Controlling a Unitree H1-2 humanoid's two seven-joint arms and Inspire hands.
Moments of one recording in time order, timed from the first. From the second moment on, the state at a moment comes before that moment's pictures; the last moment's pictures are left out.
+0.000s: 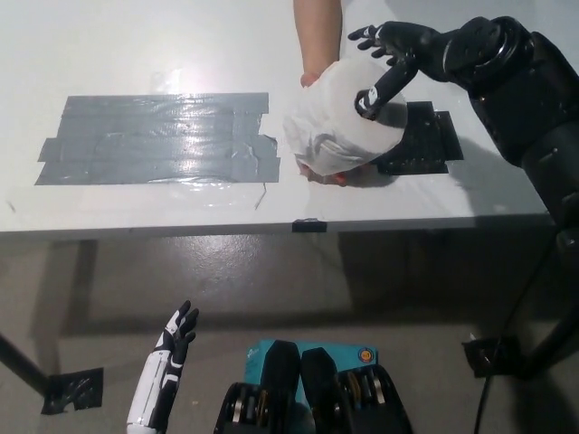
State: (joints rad) left_arm 0.00 0.08 -0.05 0.28 0.15 -0.42 0.01; right_arm -1.35 -0.22 0.42 1.15 -0.23 0.20 0.47
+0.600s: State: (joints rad) left_arm 0.00 0.08 -0.05 0.28 0.15 -0.42 0.01; right_arm -1.36 -0.16 0.49 1.29 -0.34 0.13 0.41
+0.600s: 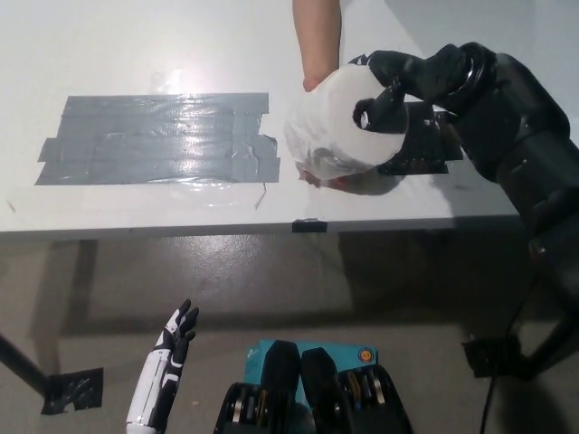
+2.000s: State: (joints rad) left_arm -0.04 0.09 -0.04 0.28 0.15 -0.42 0.01; right_arm -1.27 -0.14 -0.11 1.38 -0.11 0.01 0.14
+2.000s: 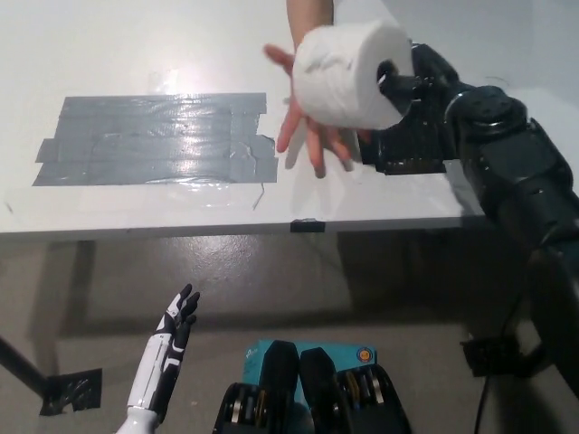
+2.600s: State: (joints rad) left_arm -0.02 0.09 -0.04 0.28 0.16 -0.43 0.01; right_arm -1.31 -0.23 -0.39 1.27 0.12 0.26 0.23
